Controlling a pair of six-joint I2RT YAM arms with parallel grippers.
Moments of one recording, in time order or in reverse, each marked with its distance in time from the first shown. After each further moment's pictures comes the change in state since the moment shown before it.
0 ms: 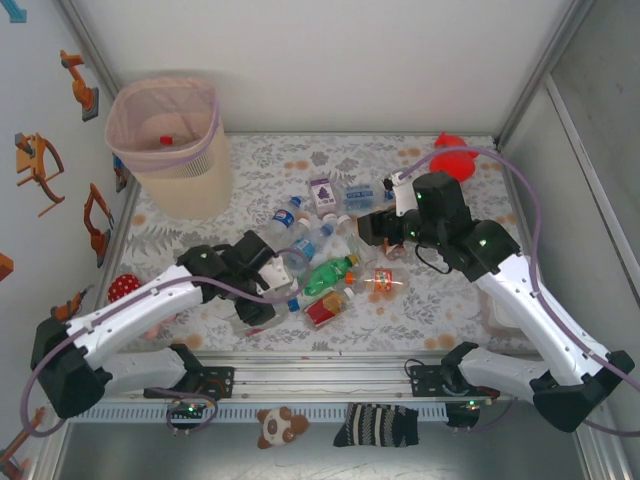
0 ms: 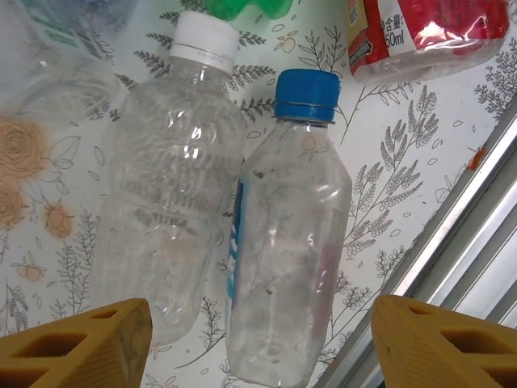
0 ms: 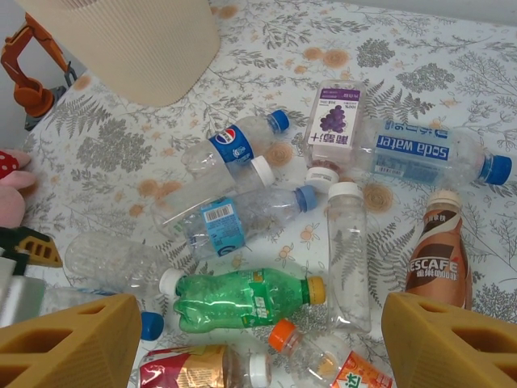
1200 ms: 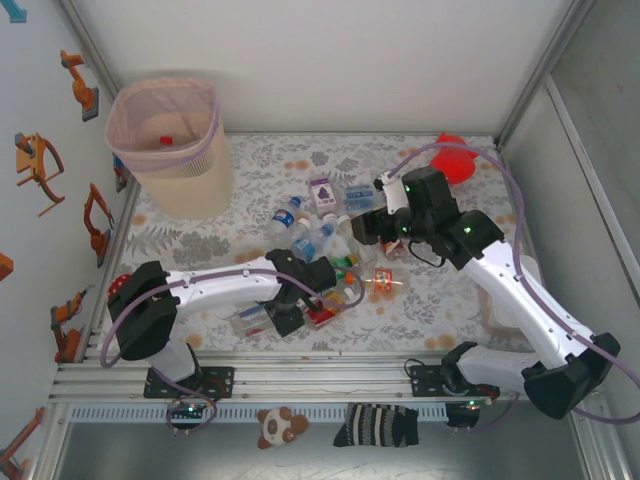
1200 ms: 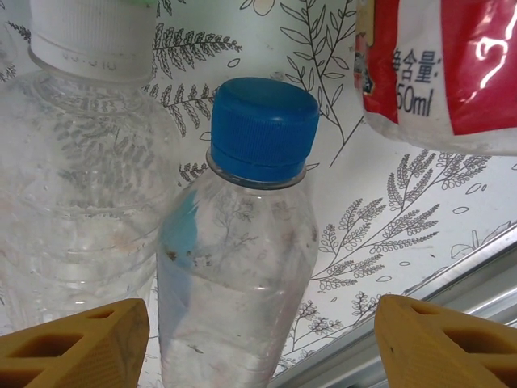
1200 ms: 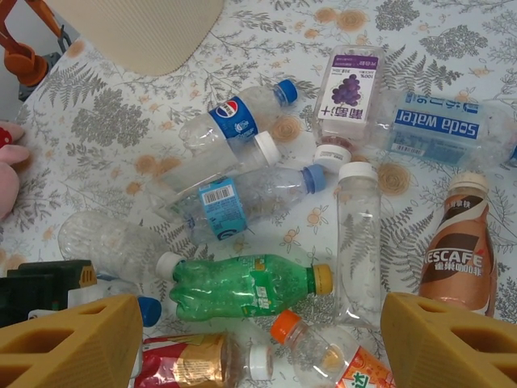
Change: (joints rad) left arm -0.265 0.435 0.173 -0.103 -0.208 -0.357; right arm -0.027 0.085 0.000 0.000 -0.068 -0.026
